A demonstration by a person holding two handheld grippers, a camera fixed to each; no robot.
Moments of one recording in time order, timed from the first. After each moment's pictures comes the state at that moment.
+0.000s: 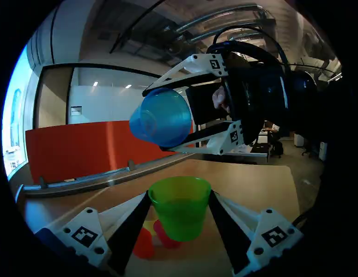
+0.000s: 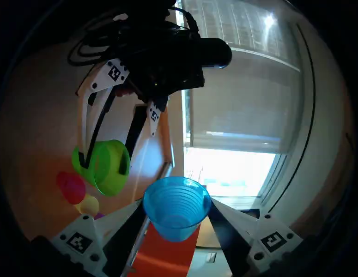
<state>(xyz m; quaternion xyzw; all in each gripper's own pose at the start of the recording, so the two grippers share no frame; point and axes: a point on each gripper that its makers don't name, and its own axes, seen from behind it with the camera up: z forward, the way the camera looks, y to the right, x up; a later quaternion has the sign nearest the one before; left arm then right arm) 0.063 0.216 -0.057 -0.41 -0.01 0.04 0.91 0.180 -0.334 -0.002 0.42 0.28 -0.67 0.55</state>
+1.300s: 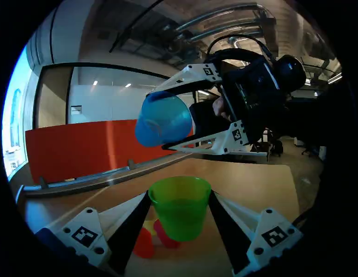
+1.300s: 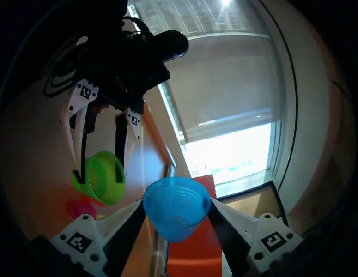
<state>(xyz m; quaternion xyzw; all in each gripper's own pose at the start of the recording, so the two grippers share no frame) 0.063 0.216 -0.056 -0.41 -0.01 0.04 0.91 0.182 -0.323 -0.003 0.45 0.23 -0.56 0.65</state>
